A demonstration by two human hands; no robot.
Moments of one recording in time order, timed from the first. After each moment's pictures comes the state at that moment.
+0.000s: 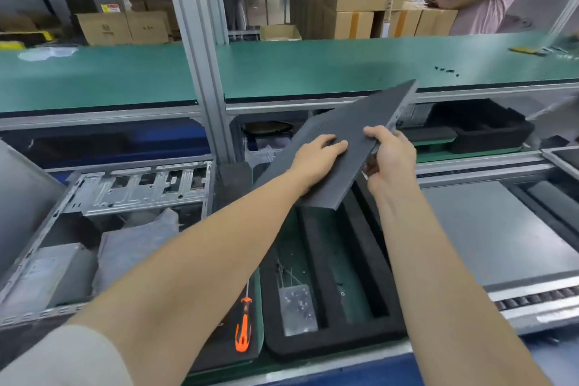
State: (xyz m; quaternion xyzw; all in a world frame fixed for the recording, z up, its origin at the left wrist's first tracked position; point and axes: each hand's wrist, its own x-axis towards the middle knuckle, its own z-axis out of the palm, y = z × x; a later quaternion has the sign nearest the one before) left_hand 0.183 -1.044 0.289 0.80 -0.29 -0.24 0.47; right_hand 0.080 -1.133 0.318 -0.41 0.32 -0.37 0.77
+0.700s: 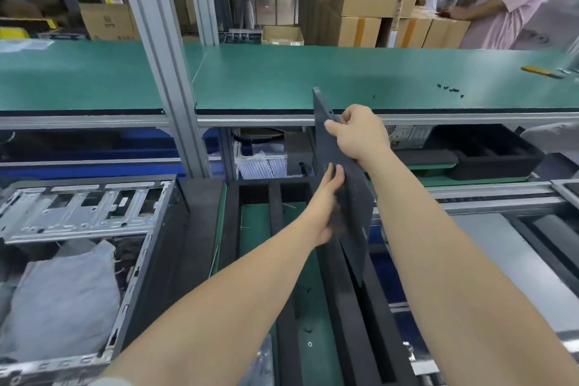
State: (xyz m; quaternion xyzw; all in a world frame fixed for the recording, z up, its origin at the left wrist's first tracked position) left_hand 0.171 -1.168 0.230 0.54 -0.09 -0.44 0.72; right_hand 0.178 -1.263 0.342 -0.89 0.31 -0.20 0.28
